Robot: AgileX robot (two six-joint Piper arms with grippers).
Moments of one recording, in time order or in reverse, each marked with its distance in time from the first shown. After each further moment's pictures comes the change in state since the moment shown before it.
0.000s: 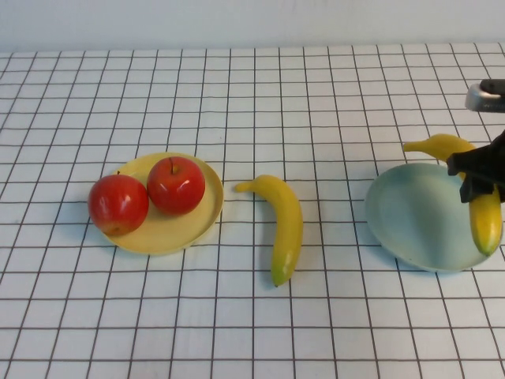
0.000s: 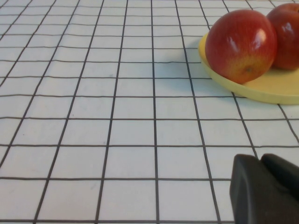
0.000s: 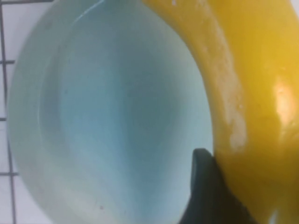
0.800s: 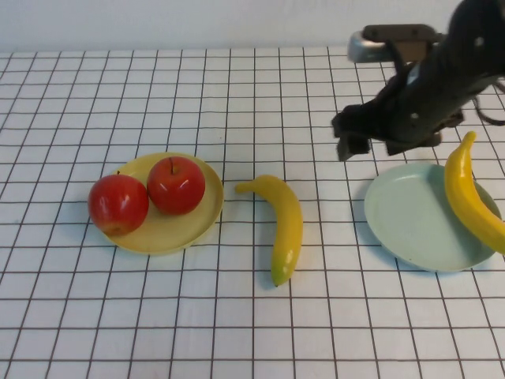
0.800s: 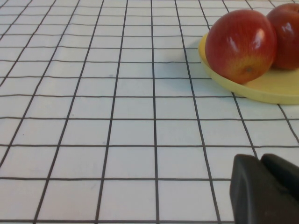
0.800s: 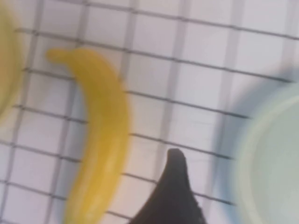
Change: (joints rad) right arm 0.293 0.046 -0.292 0.029 0.075 0.065; left arm 0.000 0.000 0.000 0.000 0.000 0.000
